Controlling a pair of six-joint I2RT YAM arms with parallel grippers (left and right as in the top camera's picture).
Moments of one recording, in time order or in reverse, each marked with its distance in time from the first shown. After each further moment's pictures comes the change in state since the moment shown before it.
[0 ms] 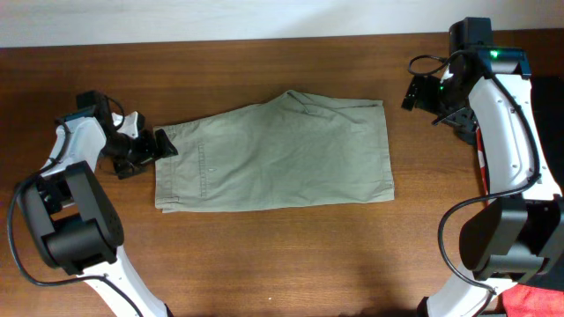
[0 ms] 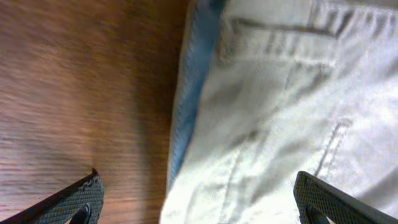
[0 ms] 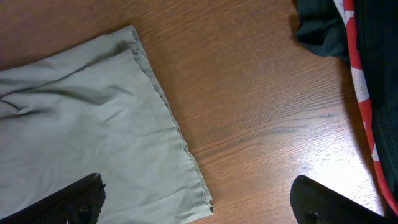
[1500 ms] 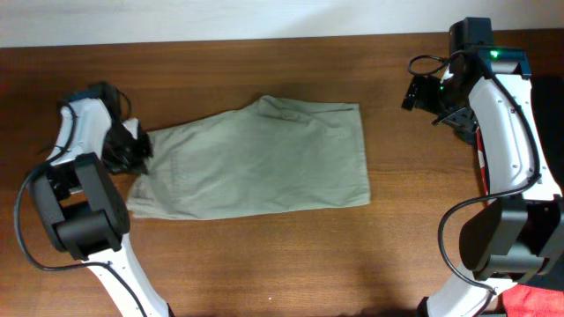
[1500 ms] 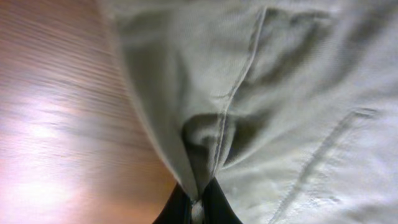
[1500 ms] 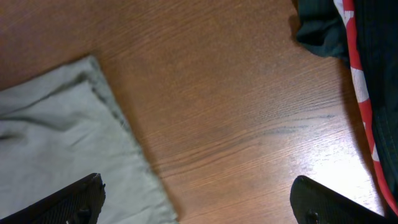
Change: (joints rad) left arm -0.041 0.088 0.263 -0.340 -0.350 -0.055; right arm 0.000 0.000 0.000 0.000 0.000 0.000
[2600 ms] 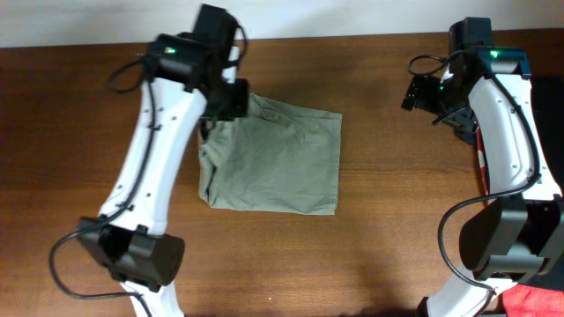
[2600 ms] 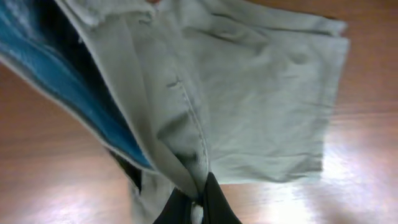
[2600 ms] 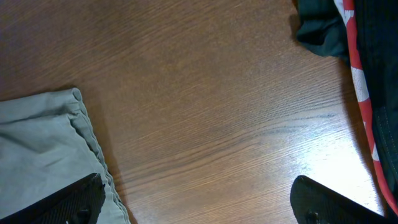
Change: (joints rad) left arm -0.604 -0.231 0.425 -0.213 -0.026 -0.197; right arm 0.000 0.000 0.000 0.000 0.000 0.000
